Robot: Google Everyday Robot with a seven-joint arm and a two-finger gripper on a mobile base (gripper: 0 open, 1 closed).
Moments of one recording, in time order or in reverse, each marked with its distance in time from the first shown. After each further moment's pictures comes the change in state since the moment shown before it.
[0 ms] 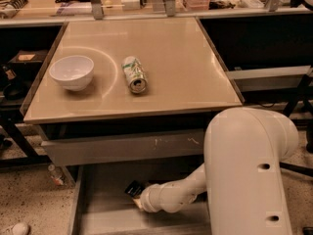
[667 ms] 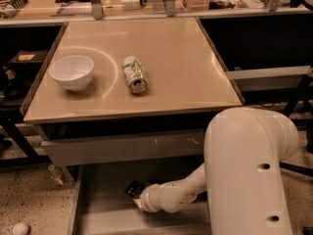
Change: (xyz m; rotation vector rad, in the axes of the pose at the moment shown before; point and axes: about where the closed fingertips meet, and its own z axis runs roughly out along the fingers) arm 0.000 0.000 0.000 0.000 0.000 0.000
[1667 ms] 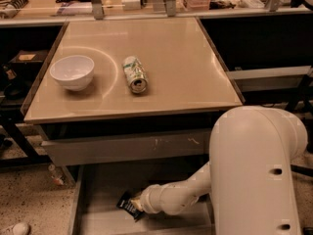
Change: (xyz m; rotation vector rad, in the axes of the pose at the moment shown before) arm -0.010 0.004 -0.016 0.013 -0.026 0.012
